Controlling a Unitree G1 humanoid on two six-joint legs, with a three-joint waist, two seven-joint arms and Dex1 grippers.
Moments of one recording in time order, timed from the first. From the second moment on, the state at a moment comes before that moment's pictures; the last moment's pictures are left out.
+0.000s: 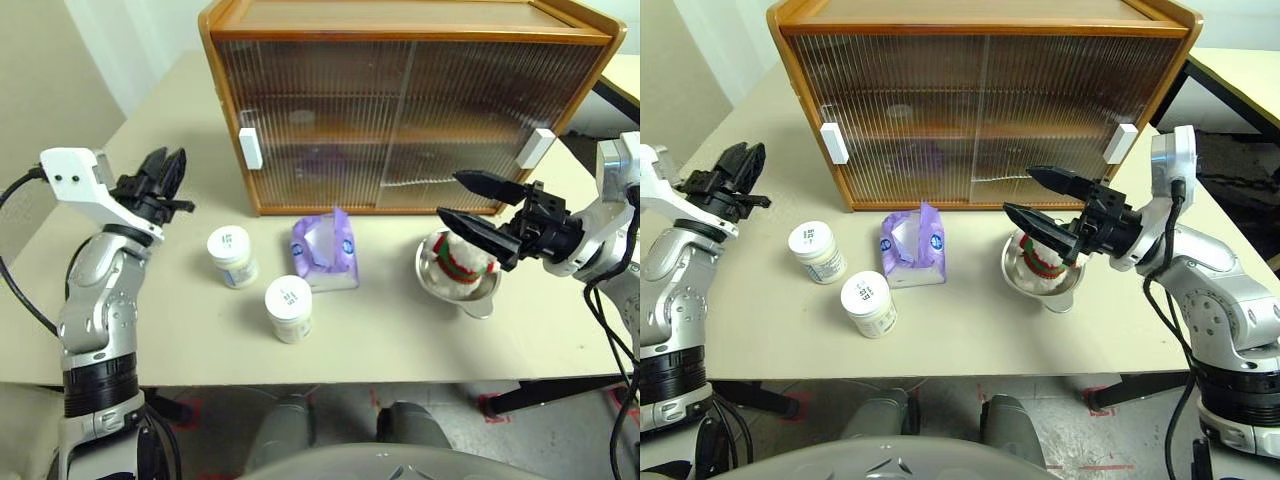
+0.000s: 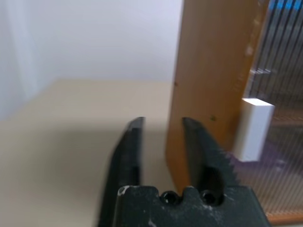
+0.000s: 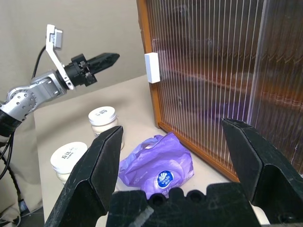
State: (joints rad) left arm -0.26 0.43 0.36 -0.15 -0.49 0.33 -0.31; right arm -0.19 -0.65 -0.25 -0.35 0.80 0.48 0.88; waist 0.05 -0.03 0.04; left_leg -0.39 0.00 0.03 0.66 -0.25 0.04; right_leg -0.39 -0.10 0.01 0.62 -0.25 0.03
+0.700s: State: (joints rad) left arm -0.38 0.40 0.30 -0.09 -0.55 0.44 -0.39; right arm -0.19 -0.62 -0.25 -0.35 0.81 0.48 0.87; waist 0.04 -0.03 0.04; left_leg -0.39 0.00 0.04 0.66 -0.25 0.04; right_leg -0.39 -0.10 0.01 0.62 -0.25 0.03
